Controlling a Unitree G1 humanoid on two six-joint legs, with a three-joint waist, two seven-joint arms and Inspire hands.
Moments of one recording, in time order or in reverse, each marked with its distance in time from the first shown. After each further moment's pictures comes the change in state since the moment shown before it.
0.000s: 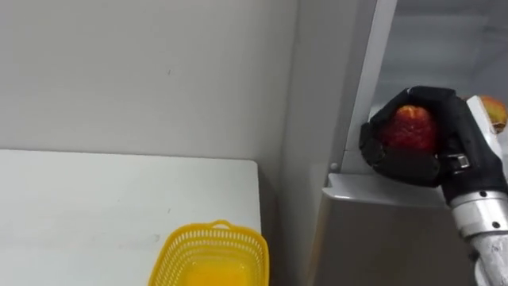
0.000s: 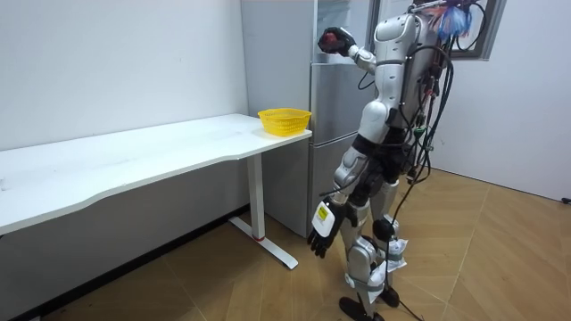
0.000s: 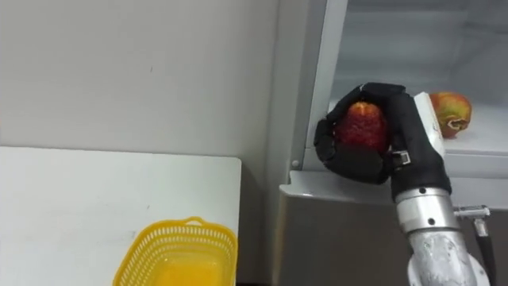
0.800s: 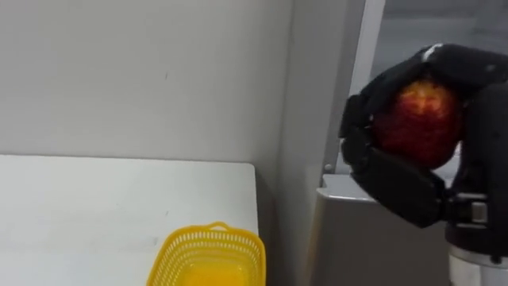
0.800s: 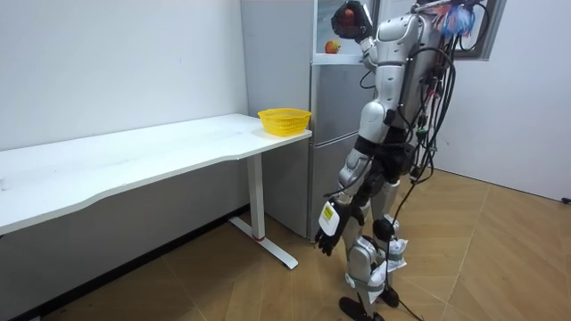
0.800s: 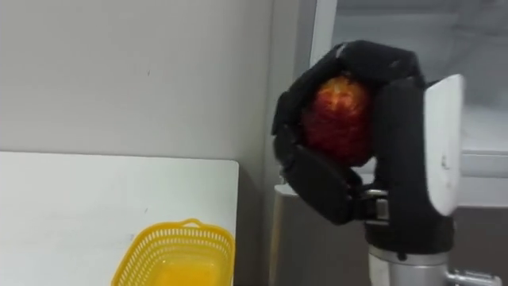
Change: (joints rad) left arm -0.060 -0.012 -0.112 0.131 -0.037 -0.048 0.007; right arm 0.155 0.117 0.217 -0.297 -0.496 -0.184 -0.211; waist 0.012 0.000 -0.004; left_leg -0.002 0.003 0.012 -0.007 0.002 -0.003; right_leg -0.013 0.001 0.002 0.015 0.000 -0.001
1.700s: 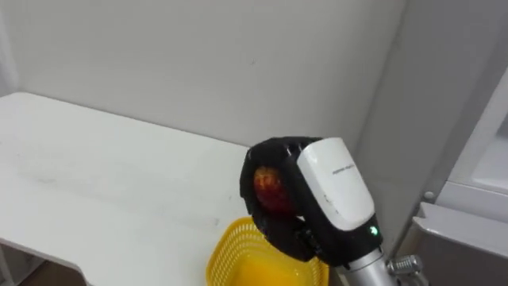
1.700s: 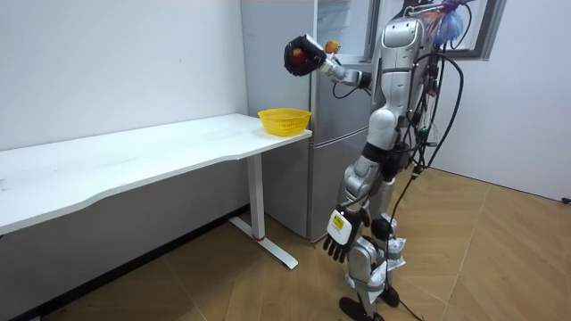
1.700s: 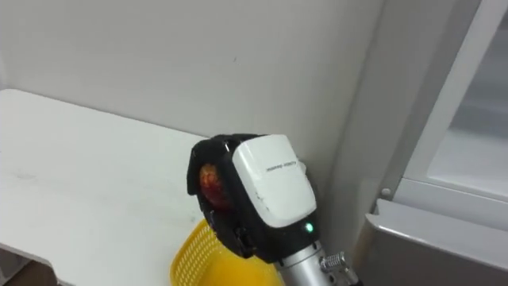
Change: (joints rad) left arm -0.034 0.045 -0.012 -0.036 0.023 0.000 -0.059; right arm -0.174 -0.041 0.218 0.459 -0.249 -0.005 0.052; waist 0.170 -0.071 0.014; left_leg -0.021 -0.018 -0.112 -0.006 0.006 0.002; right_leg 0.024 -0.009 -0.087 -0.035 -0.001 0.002
